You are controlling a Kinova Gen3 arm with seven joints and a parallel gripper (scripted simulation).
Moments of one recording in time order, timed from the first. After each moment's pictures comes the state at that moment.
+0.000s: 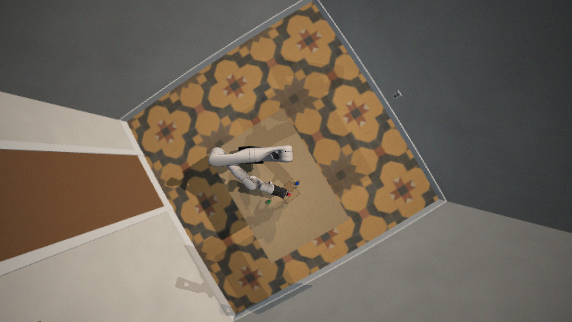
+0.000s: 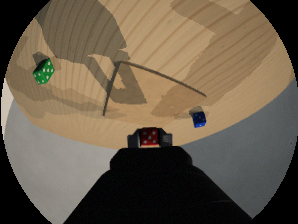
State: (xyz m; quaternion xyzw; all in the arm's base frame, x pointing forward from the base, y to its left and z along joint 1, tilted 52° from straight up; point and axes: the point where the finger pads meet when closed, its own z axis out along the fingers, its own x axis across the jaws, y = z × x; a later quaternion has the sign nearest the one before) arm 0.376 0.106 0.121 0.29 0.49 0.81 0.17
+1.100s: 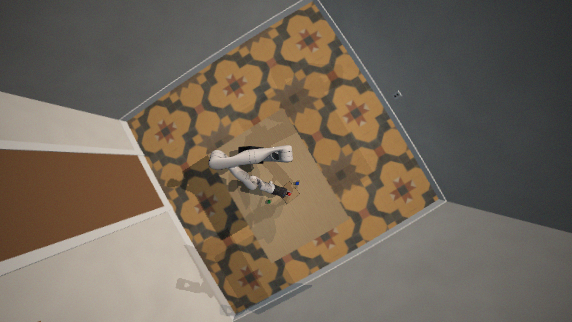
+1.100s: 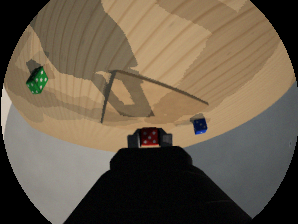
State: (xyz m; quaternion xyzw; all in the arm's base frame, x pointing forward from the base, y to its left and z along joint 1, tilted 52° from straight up) arm 0.380 0.119 0.112 0.29 0.49 0.81 0.17
